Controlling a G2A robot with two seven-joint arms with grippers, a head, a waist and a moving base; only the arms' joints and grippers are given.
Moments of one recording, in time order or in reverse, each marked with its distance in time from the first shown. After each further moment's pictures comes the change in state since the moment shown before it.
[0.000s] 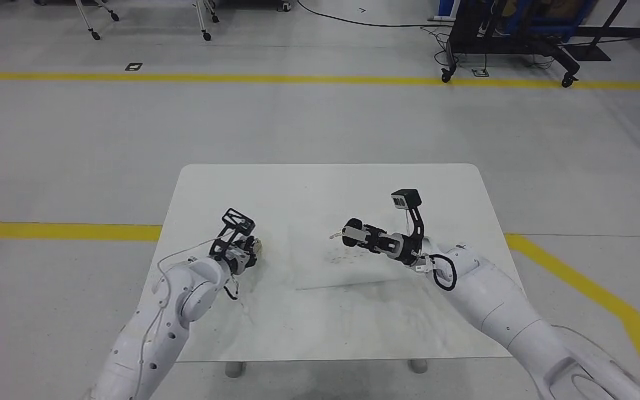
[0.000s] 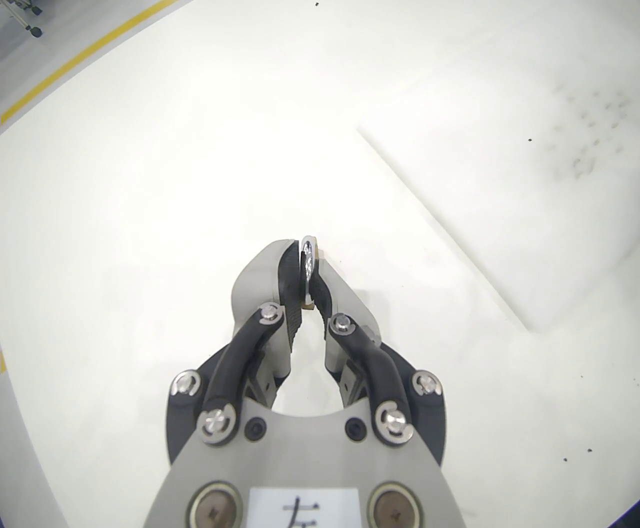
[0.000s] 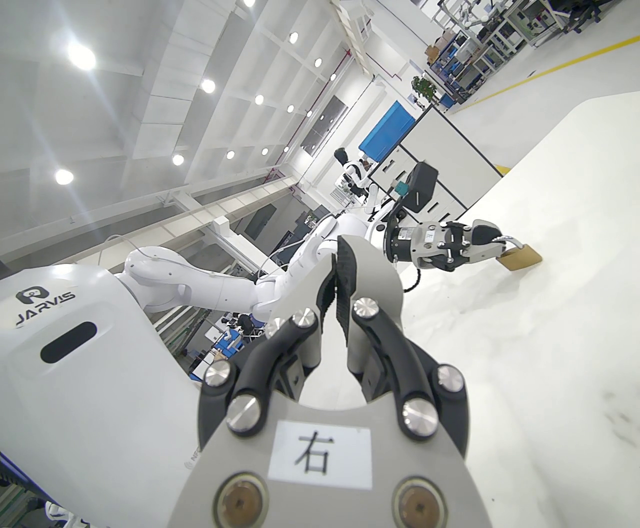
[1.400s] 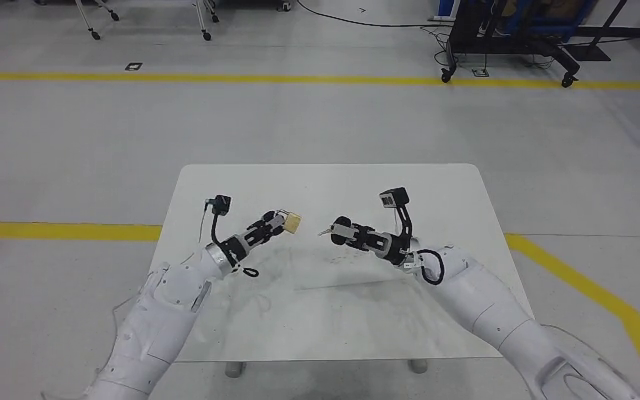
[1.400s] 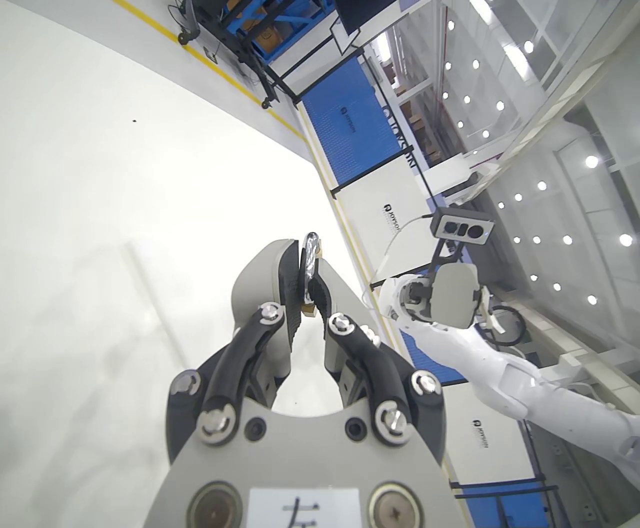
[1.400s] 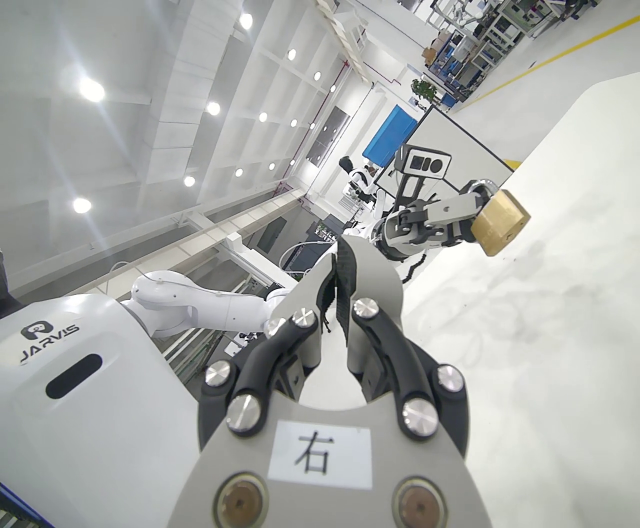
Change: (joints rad) left arm -0.082 -0.055 -0.023 0.208 -1.140 -0.204 0.056; right arm 0.003 -0.036 -0.024 -0.017 0.017 0.087 -0.042
